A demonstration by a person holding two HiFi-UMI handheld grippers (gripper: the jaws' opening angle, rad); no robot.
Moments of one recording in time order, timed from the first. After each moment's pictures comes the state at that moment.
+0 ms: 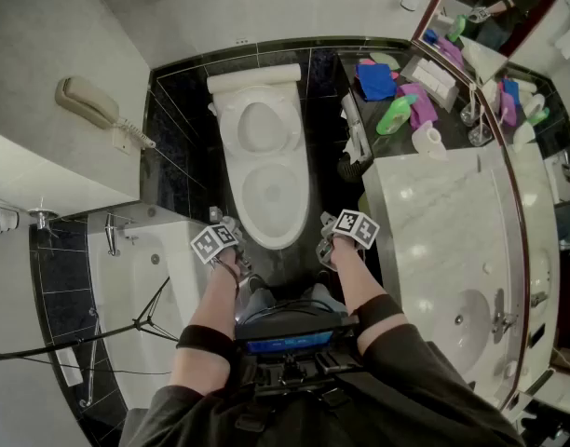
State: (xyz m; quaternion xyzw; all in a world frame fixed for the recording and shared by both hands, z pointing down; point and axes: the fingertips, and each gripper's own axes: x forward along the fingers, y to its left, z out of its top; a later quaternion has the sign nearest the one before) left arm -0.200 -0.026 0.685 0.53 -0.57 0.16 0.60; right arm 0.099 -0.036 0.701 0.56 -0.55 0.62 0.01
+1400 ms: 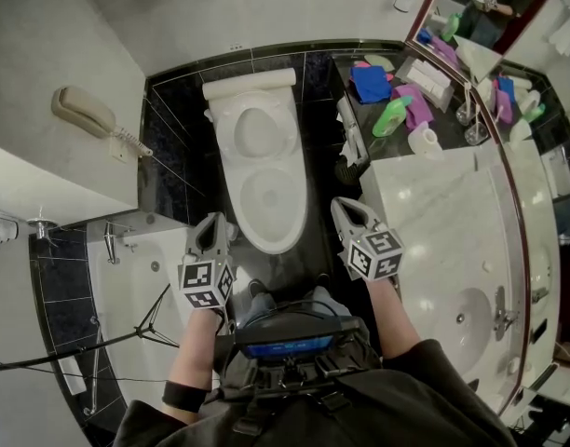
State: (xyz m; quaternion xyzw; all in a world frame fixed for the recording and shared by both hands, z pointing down) left arm -0.169 -0.059 0.443 0.82 -0.54 0.14 0.14; right arm 0.093 -0.054 0.461 0.52 -0.82 0.22 0.08
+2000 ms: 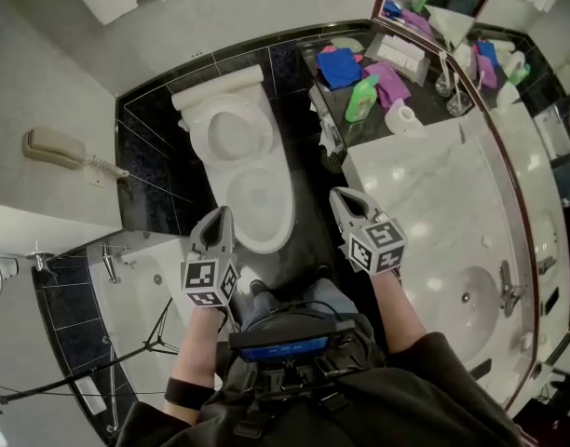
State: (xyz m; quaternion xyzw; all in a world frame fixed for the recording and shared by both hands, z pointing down) left arm -0.072 -0.074 0.436 0.87 -0.47 0.13 0.10; right arm 0.165 -0.048 0.457 0.55 -0.81 0.20 0.07
